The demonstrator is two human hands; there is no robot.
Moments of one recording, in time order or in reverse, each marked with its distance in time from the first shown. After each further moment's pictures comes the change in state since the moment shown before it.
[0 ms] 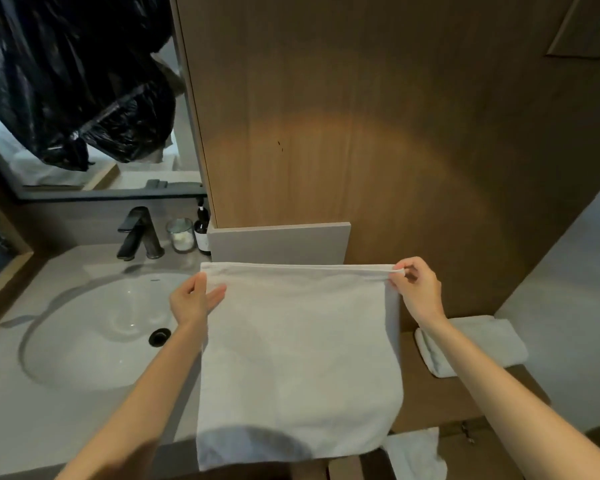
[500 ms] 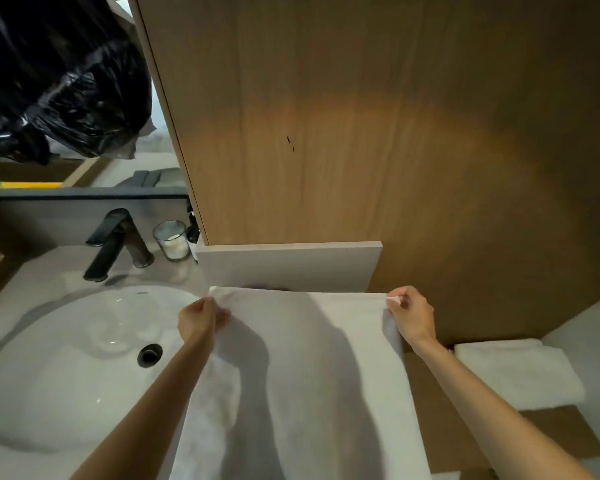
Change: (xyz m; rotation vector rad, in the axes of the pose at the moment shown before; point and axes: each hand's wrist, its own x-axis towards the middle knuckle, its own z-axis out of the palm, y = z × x) left_hand 0.110 -0.056 0.051 0.491 0.155 -0.104; right_hand 0.113 0.090 0.100 -0.200 -0.134 0.183
